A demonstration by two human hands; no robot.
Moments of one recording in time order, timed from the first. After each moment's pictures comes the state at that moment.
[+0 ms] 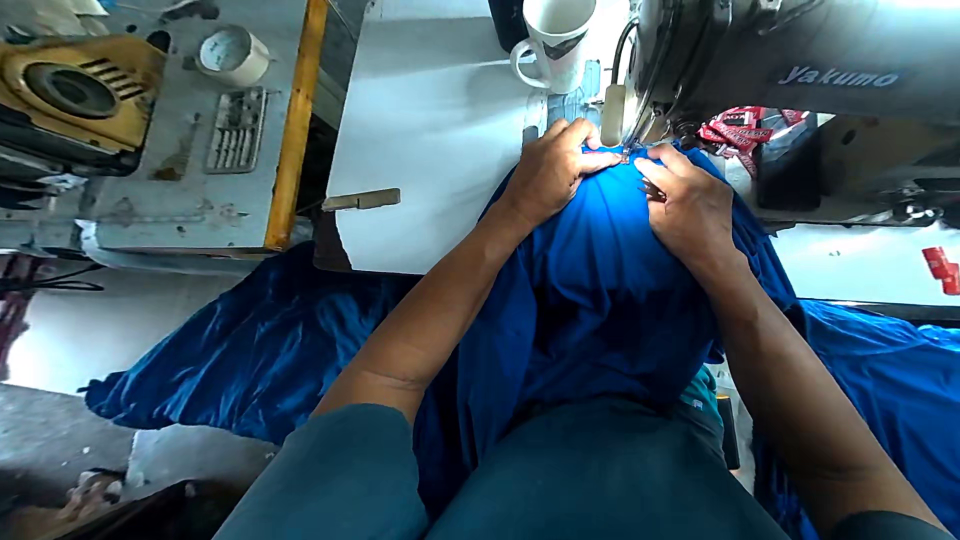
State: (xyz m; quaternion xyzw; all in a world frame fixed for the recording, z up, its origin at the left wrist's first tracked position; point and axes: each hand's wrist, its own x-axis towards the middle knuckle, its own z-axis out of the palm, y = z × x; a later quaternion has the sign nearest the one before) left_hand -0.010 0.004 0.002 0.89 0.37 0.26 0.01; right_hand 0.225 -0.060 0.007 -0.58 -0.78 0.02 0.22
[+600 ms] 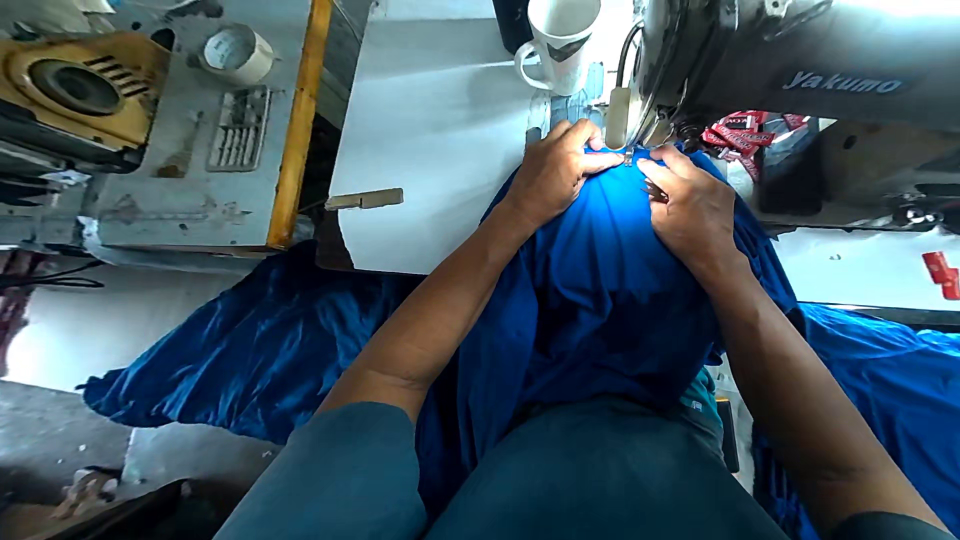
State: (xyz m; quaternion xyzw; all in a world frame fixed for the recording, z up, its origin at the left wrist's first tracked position) left_hand -0.009 0.003 0.006 0.89 0.38 0.24 0.02; right_hand 0.223 -0.059 0.008 -0.59 -0.78 0.01 0.22
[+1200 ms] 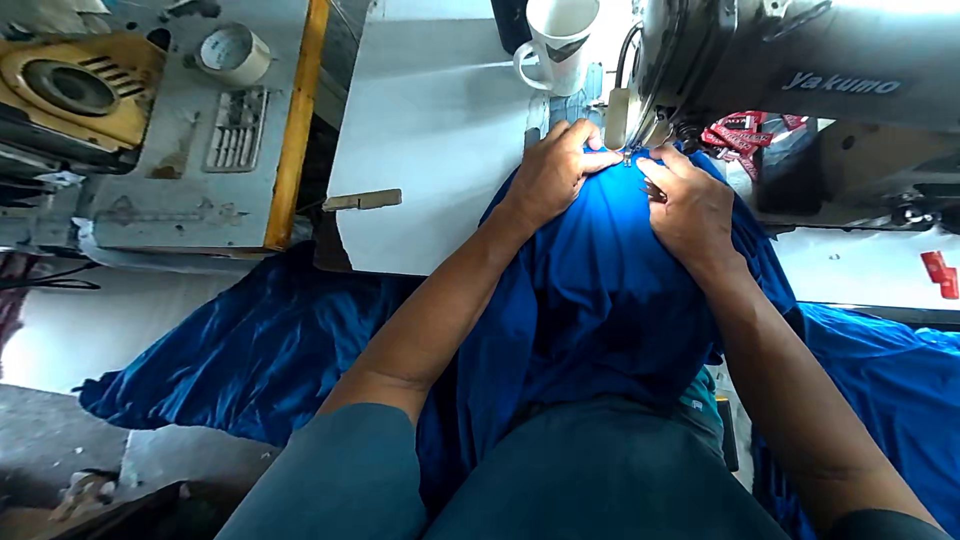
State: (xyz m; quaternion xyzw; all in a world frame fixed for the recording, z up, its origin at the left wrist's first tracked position) left_hand -0.008 0.004 0.005 0.89 0.39 0.24 0.03; right_hand 0.222 -0.058 0.008 -0.59 -0.78 0.00 0.22
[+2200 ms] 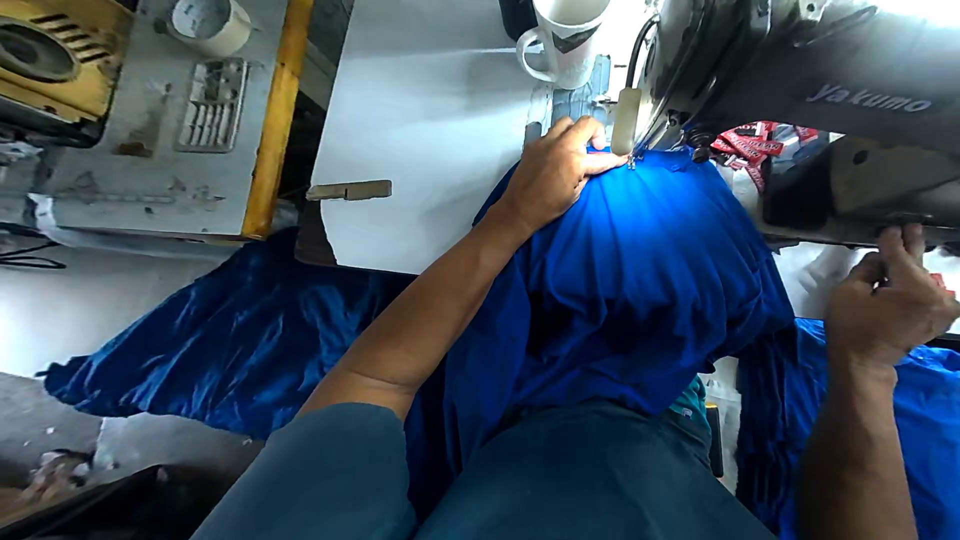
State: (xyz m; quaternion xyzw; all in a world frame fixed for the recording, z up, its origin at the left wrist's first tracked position) left_hand -0.009 0.003 0.004 0.88 0.40 0.24 0.04; right_hand 0.380 -0.155 0.016 -0.80 -0.54 -0.09 0.24
